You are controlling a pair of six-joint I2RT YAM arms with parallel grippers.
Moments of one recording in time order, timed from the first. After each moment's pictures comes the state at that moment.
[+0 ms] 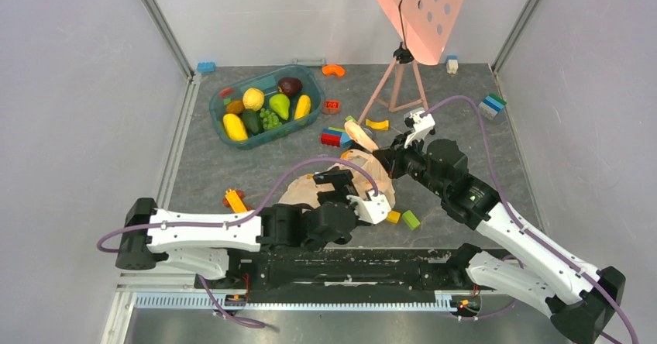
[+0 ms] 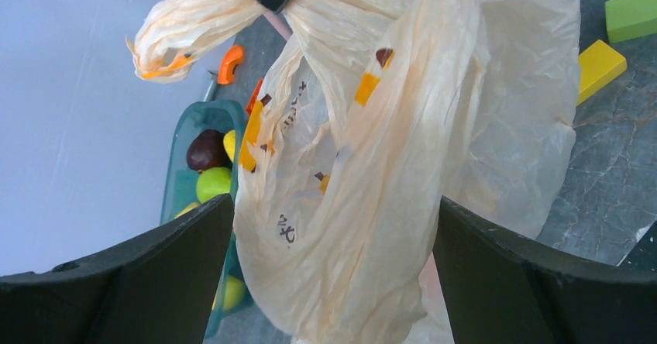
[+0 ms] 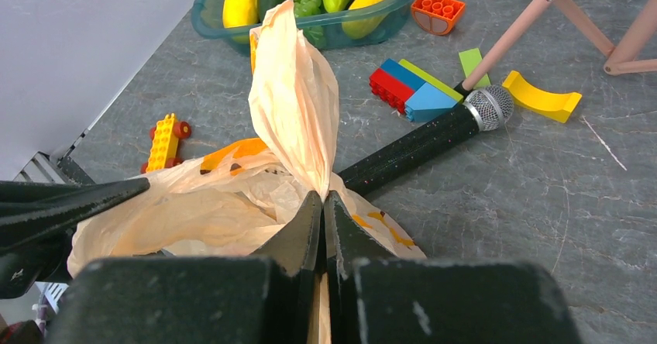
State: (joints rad) left arm -1.48 1.22 1.00 -0.30 -0.82 0.37; right arm 0.71 0.87 0.79 -0.14 0.02 0.31
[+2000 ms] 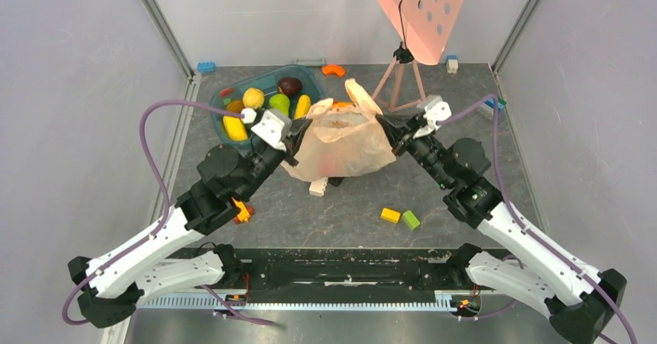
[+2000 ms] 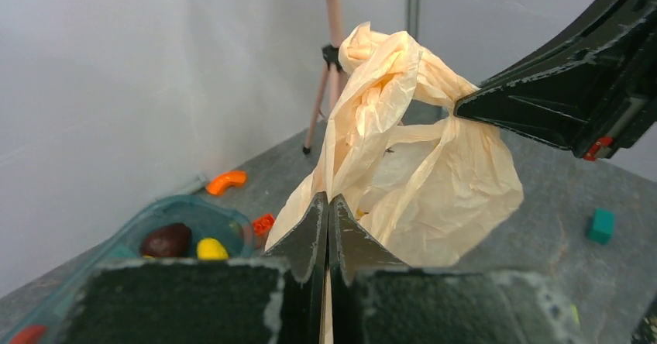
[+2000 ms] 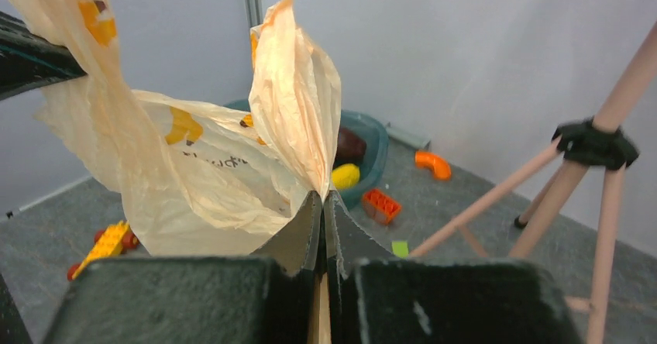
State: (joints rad) left arm -0.95 0.87 1.02 0.03 -0.28 0.18; right arm 0.69 0.90 0.85 0.27 0.00 -0.04
